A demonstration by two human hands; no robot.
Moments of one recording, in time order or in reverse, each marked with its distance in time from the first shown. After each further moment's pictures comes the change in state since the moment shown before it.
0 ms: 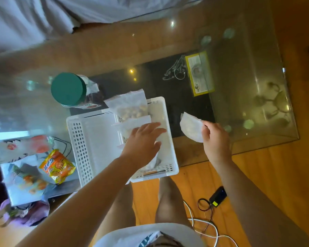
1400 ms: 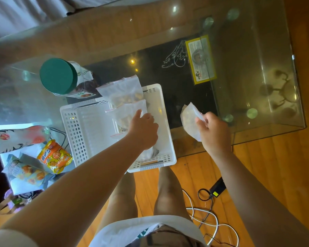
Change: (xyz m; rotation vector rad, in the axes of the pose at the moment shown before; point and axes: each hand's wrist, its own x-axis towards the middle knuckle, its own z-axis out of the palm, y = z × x) left_hand 0.034 0.002 0.022 0.696 -0.317 0.075; right_hand -0.006 0.009 0.002 0.029 -0.096 0.049
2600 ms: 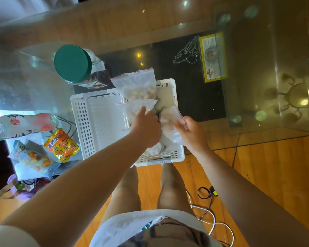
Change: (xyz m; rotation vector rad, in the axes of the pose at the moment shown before) left_hand -0.009 -0.015 0.015 0.062 0.081 0.021; right_hand -0.011 -0.040 0.058 0.328 -0.373 0.020
